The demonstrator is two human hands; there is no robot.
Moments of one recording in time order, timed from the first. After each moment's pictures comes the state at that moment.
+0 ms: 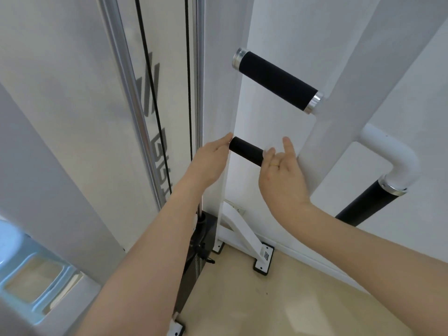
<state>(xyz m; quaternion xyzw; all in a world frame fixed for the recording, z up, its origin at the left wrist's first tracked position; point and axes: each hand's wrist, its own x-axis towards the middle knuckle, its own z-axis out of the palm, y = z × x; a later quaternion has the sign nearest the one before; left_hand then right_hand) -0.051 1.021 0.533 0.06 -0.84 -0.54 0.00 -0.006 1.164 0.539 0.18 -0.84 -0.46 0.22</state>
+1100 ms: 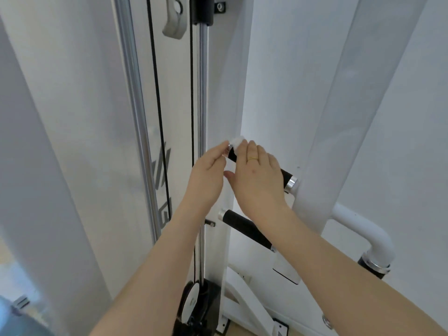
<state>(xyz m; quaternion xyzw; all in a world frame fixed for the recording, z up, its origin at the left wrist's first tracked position) -0.041 1.018 0.631 -0.07 -0.73 -0.65 0.20 -0.052 1.115 0.630 0.11 -0.94 -0.03 0.31</state>
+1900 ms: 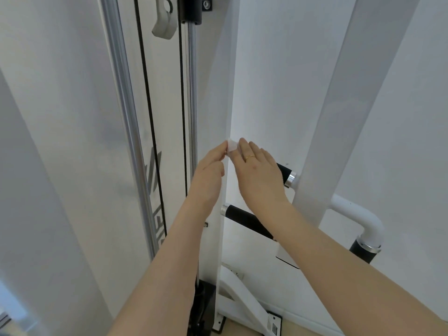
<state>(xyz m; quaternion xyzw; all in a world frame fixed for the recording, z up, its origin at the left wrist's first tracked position) -0.054 1.021 0.634 -0.09 -0.72 -0.68 0.12 -0.062 1.124 0.633 0.15 -0.94 0.00 0.32</state>
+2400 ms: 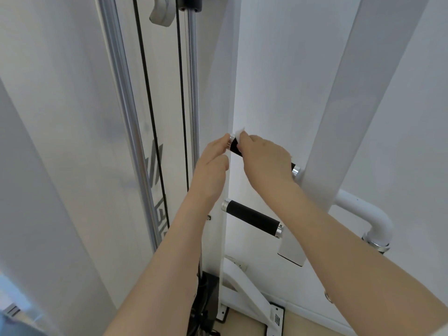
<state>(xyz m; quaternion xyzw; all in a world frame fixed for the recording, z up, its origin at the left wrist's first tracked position) -0.049 1.023 0.630 -0.09 -0.71 -0.68 0.14 -0.059 1.129 0.655 0.13 -0.95 -0.03 0.30</state>
